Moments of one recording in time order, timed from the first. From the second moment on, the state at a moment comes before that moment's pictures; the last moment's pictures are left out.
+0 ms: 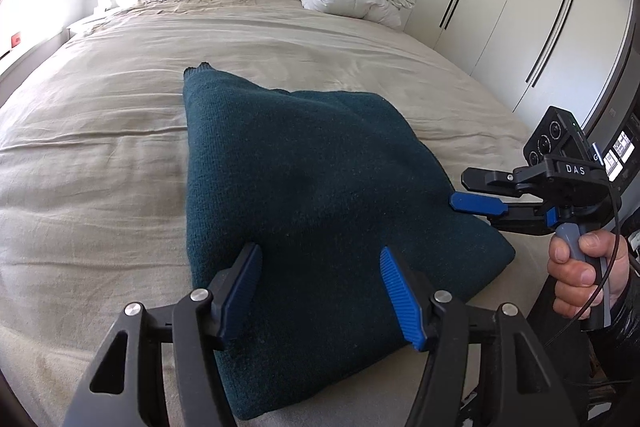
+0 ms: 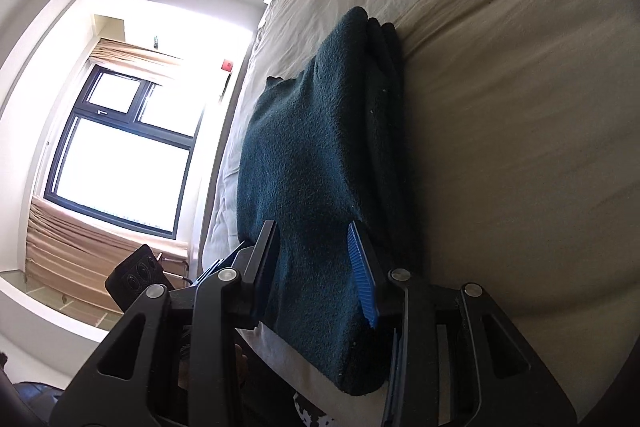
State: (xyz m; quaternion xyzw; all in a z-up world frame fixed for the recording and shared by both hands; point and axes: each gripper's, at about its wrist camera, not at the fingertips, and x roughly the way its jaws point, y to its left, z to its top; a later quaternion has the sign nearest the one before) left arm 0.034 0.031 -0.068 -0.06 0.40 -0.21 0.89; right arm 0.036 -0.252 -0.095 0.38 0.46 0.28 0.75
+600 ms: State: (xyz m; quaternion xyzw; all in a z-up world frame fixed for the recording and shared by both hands) left arm -0.051 0.055 0.118 0.00 0.05 -0.02 1.00; right arm -0.070 -0.224 0.126 0.06 0.10 0.07 0.99
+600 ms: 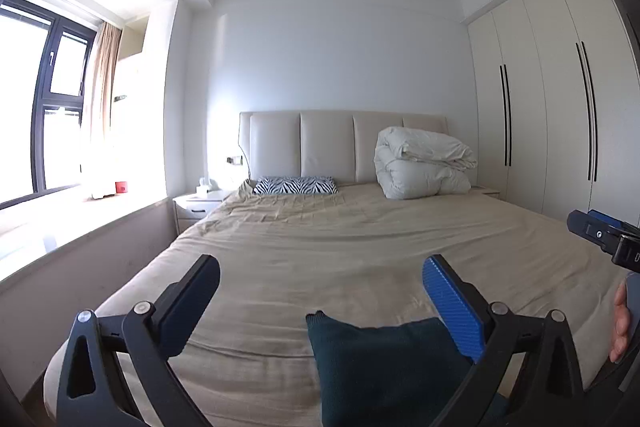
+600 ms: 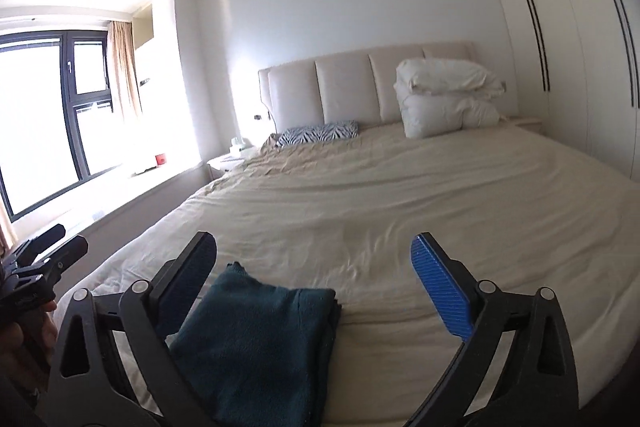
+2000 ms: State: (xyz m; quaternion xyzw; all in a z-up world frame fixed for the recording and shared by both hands) left arm 0.006 0.042 -0.018 -0.03 0.44 0.03 0.90; right arm -0.020 -0.173 0.011 0.05 0.43 0.00 0.90
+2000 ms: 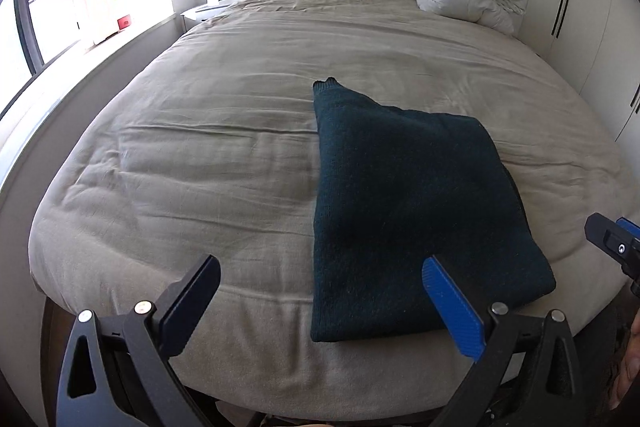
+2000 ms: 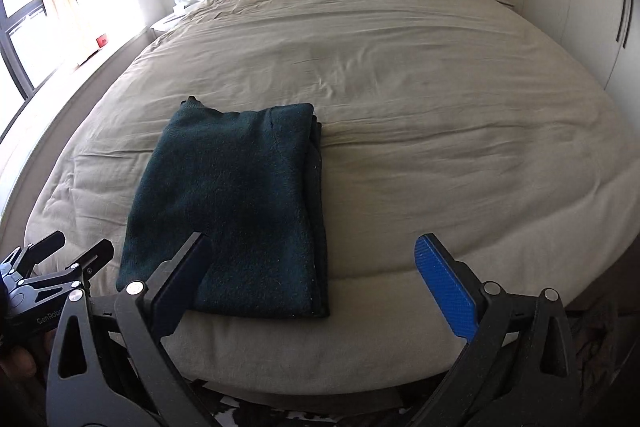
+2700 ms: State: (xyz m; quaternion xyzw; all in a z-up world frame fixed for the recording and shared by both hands) left arm 0.007 0.045 -0.027 -0.03 0.44 0.03 0.89; right arm -0.023 -0.161 0.004 0.04 0.44 0.00 0.90
